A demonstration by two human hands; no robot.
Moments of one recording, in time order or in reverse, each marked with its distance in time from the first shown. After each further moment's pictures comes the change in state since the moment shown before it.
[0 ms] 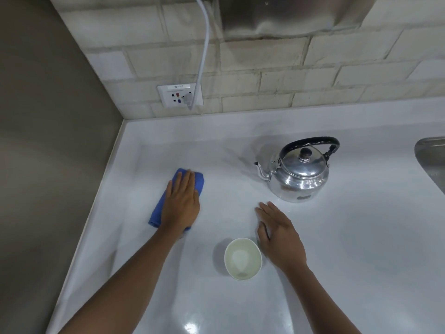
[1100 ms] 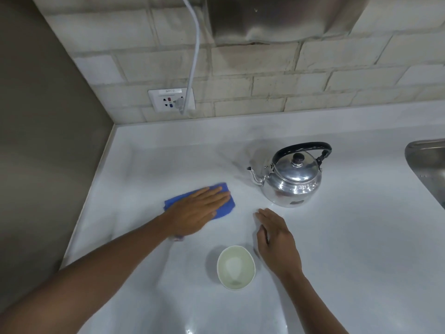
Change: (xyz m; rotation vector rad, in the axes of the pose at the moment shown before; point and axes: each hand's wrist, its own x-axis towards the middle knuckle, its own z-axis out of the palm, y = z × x) left_hand 0.019 0.011 0.000 0.053 -0.048 0.869; right_hand -0.001 0.000 -0.007 0.157 0.060 0.106
